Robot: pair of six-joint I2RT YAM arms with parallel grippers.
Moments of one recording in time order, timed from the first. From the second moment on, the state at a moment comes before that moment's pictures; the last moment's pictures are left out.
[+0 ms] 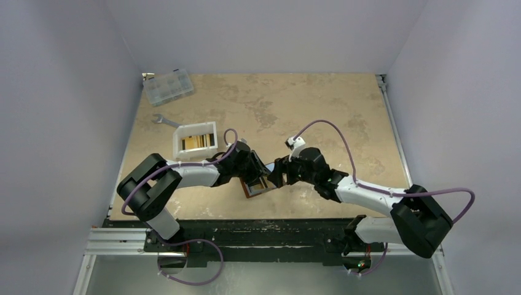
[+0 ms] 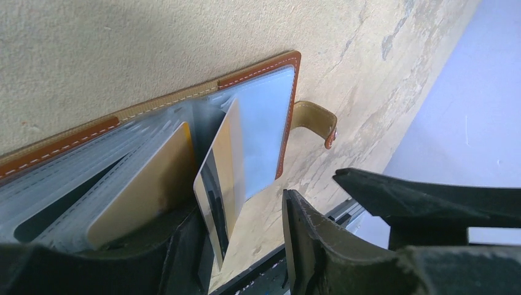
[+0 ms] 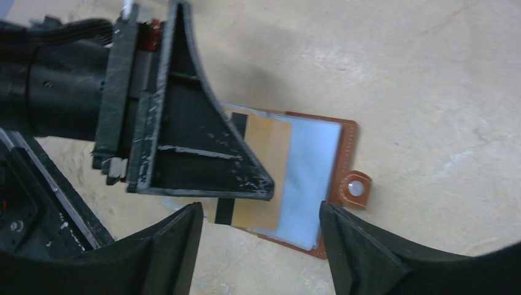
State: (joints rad) left arm -0.75 1.63 0.69 0.16 0.18 -1.28; right arm 0.71 1.24 0.50 0.20 -0.14 0.40
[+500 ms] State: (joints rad) left arm -0.75 1.63 0.67 0.19 0.18 -1.28; right arm 0.91 1.32 0.47 0.25 0.06 0.42
